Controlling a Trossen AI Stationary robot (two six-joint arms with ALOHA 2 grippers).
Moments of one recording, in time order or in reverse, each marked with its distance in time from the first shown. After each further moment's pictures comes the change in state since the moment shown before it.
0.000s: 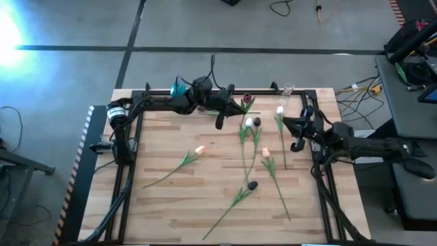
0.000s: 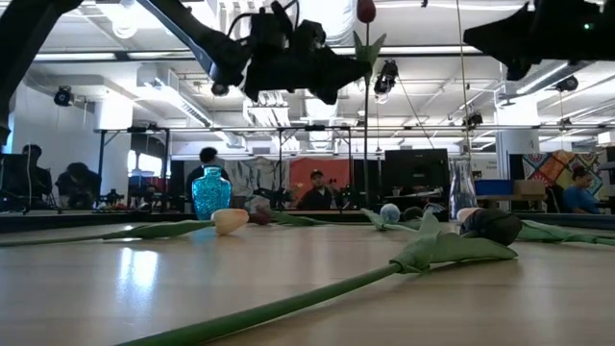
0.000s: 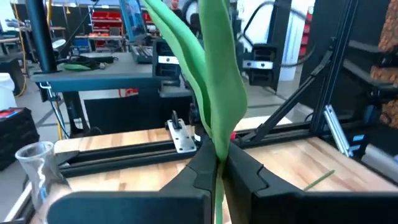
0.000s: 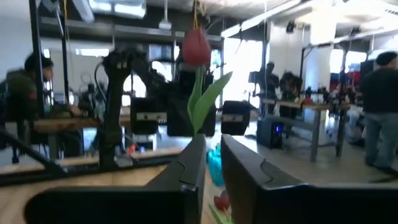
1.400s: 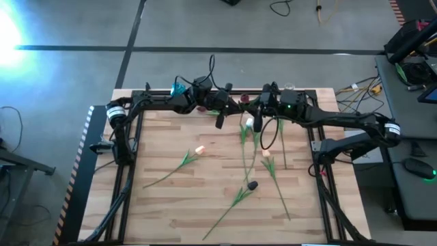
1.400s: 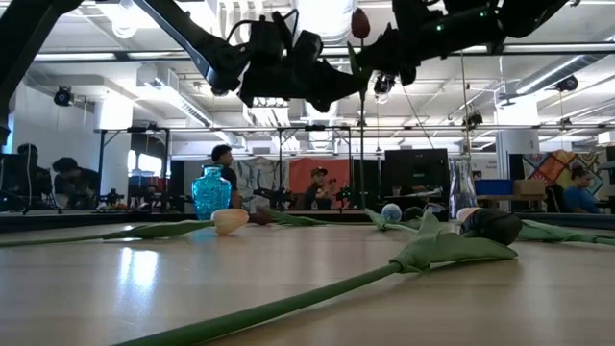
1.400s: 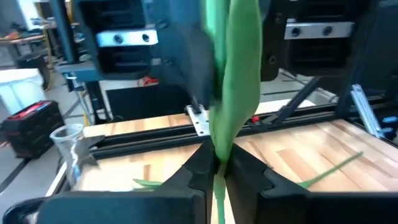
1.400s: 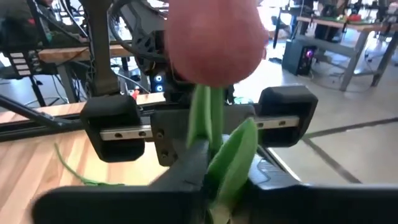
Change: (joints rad) left arm 0.022 -0.003 -0.038 -0.012 -0.062 0.079; right arm -0.268 0.943 0.589 -0.013 -0.354 0.066
